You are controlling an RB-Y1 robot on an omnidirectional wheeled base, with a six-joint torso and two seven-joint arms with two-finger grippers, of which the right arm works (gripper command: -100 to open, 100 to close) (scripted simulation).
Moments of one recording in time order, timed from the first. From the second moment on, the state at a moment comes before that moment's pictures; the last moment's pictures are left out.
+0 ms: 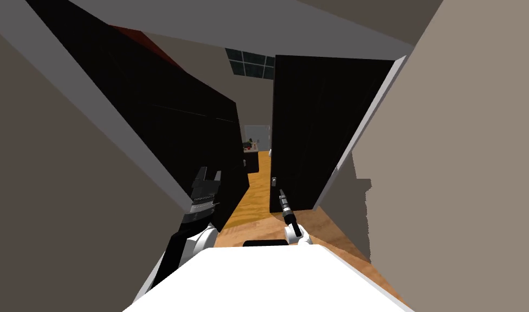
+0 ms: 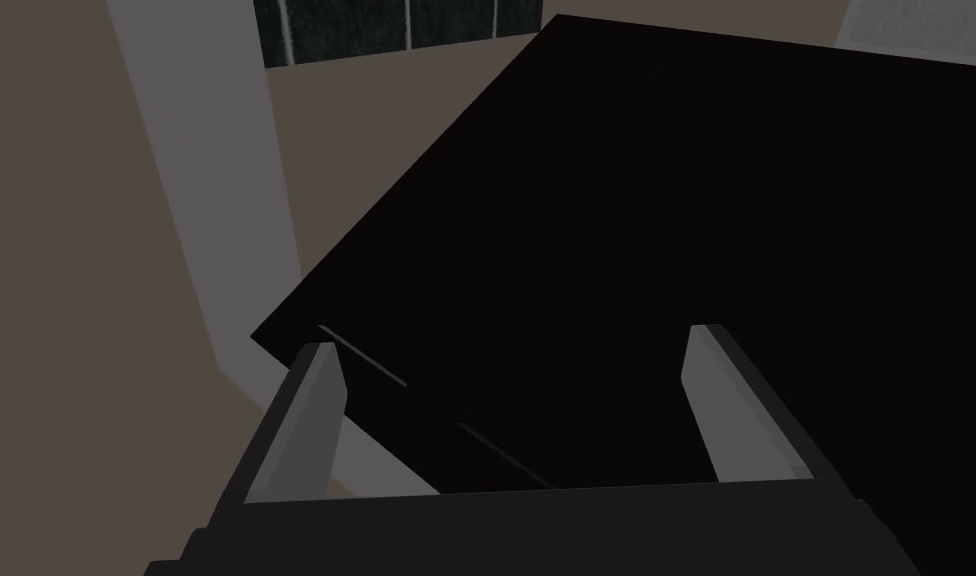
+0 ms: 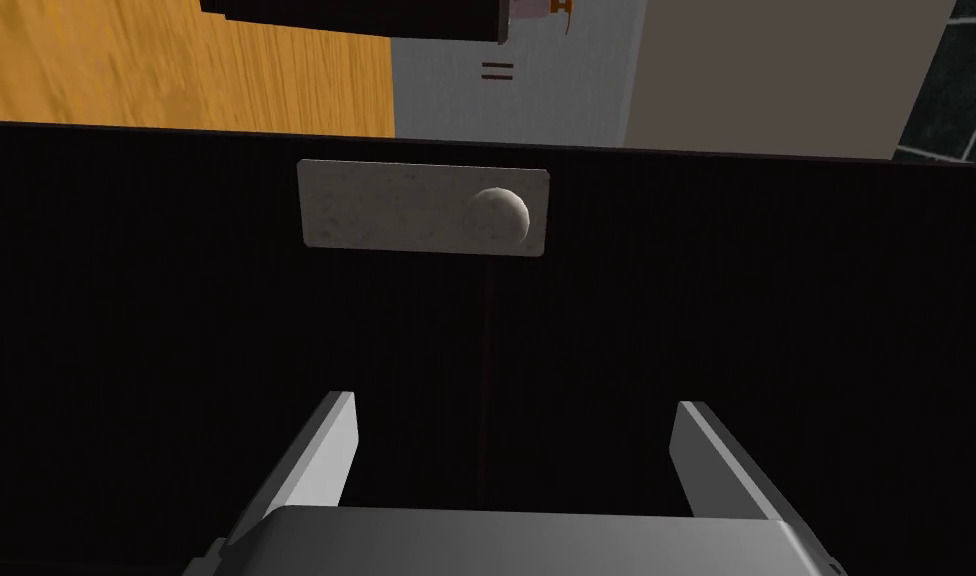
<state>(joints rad) -0.13 0.01 0.04 -0.68 0.01 -0.77 0.01</state>
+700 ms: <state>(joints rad) -0.12 -0.03 0.03 -0.68 0.01 -0.78 0.02</state>
